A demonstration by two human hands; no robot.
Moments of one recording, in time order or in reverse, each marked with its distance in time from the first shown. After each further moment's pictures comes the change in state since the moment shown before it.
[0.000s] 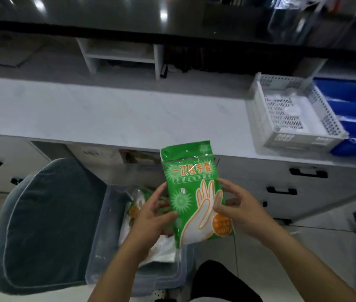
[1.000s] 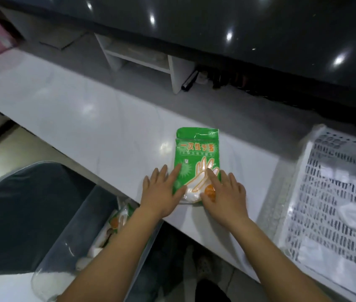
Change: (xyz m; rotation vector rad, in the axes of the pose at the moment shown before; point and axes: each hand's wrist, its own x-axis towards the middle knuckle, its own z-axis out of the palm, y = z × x) left_hand 0.321 0.042 0.110 1.346 0.411 -0.139; right_hand 0.339 -0.024 -0.141 -1.093 -0.221 -0.259
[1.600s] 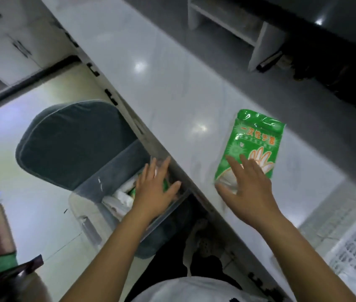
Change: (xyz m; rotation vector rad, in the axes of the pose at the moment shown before) left_hand -0.122 -0.077 0.018 -0.355 0.201 -0.393; right_hand -0.033 -0.073 -0.033 0.013 -0.148 -0.308
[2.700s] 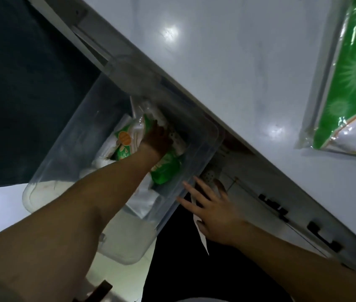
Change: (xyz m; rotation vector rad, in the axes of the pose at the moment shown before) left_hand 0.185 -0.192 0.186 0.943 -0.573 0.747; right_hand 0.007 0.004 0.302 -0.327 -0.561 -0.347
